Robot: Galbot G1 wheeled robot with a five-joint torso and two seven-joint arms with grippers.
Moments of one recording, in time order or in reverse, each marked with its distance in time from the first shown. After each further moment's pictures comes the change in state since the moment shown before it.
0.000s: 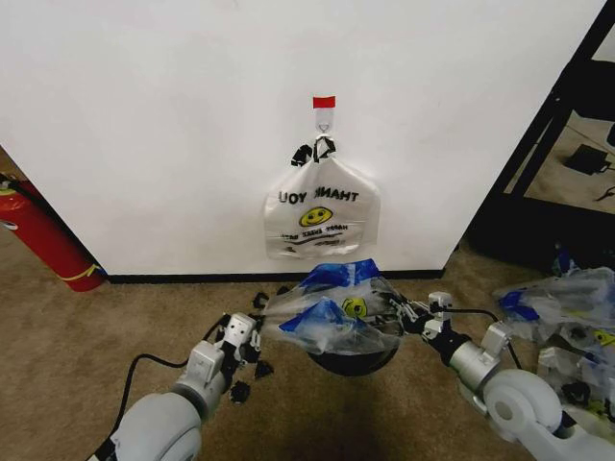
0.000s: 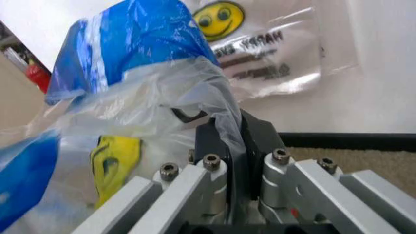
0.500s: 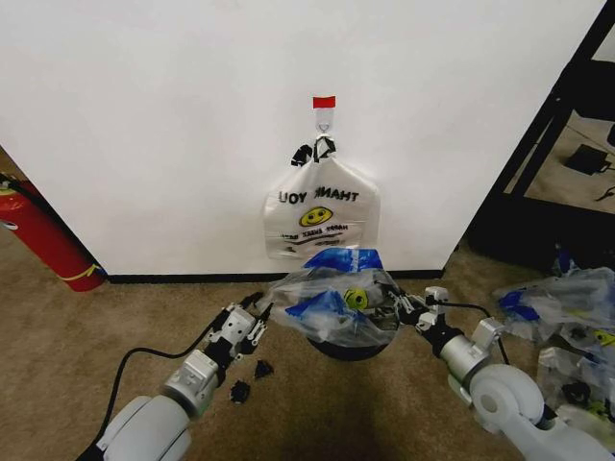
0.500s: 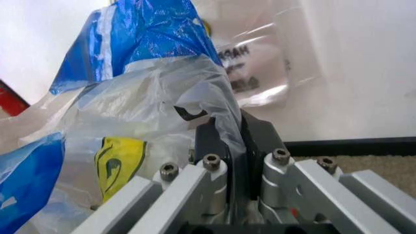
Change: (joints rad) left arm 0.063 0.010 -0.100 0.008 0.264 -0.191 0.121; right arm 0.059 0.035 -0.035 -0.034 0.001 0.025 0.104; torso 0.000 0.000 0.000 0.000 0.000
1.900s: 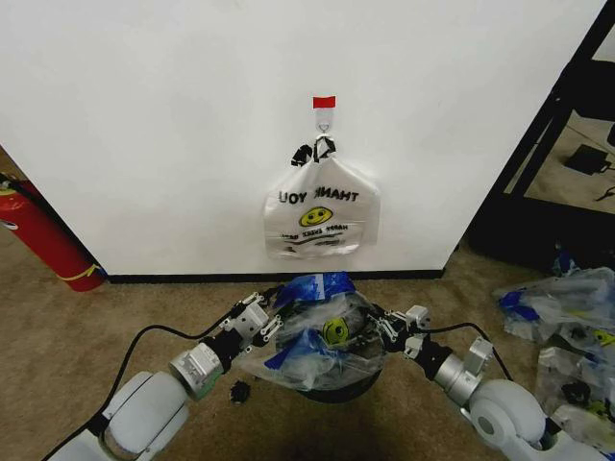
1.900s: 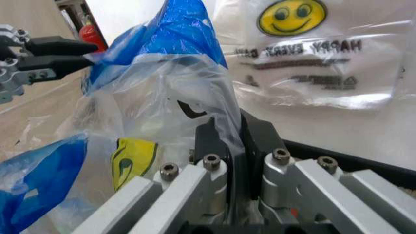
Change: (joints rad) left arm -0.132 0.046 0.044 0.094 -0.001 -0.207 0.243; right arm -0.072 -0.019 -0.032 0.028 -0.226 0.082 -0.264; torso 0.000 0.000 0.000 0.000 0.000
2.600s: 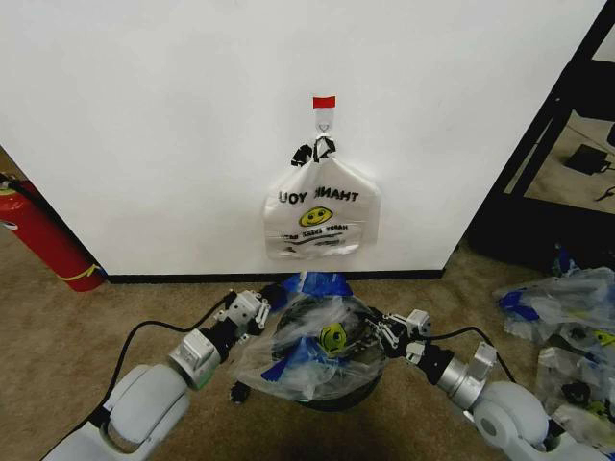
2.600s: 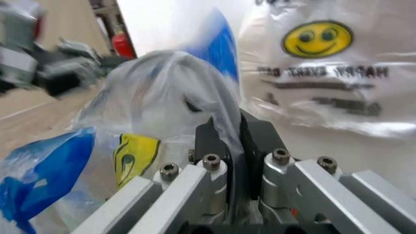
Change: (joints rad) left arm -0.046 -0.025 -0.014 0.057 -0.084 0.120 -0.124; right arm 0.020 -0.011 0.018 -0.055 0.003 0.087 -0.159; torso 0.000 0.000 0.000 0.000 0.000
